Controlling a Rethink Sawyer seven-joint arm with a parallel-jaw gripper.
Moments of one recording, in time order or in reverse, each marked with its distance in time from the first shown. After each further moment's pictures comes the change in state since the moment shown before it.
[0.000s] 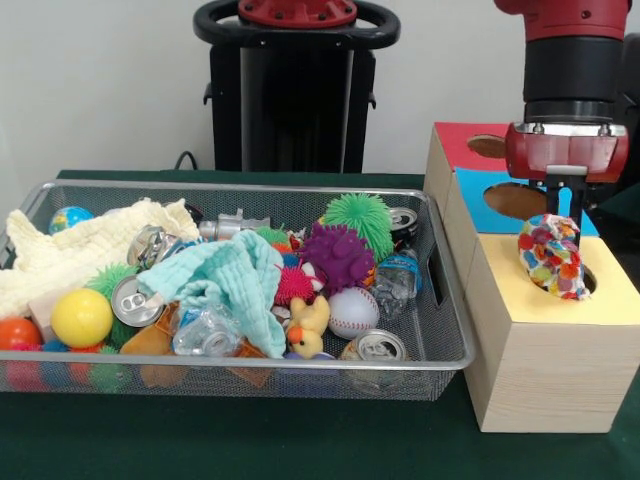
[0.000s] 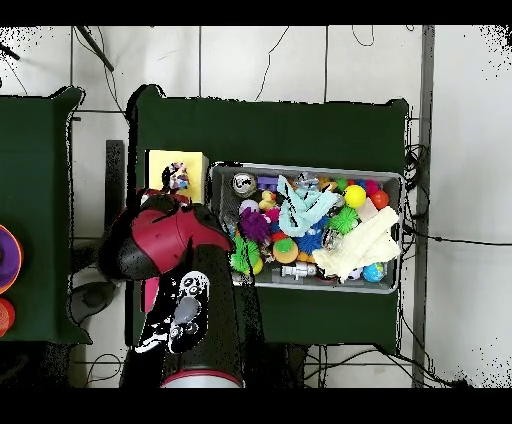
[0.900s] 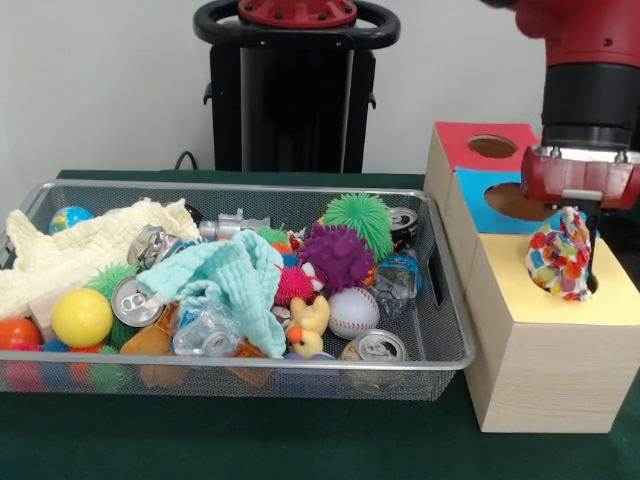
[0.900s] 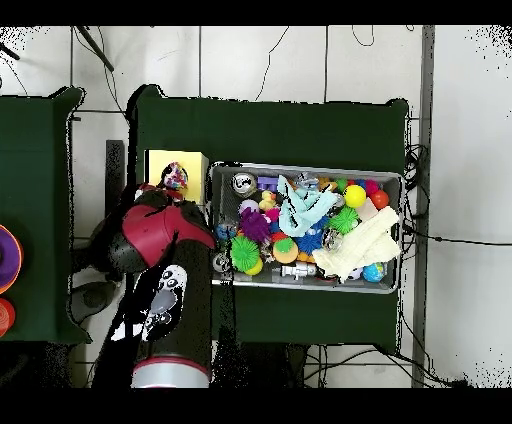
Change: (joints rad) arm 0.090 0.113 -0.100 -0.094 0.103 -0.023 0.000
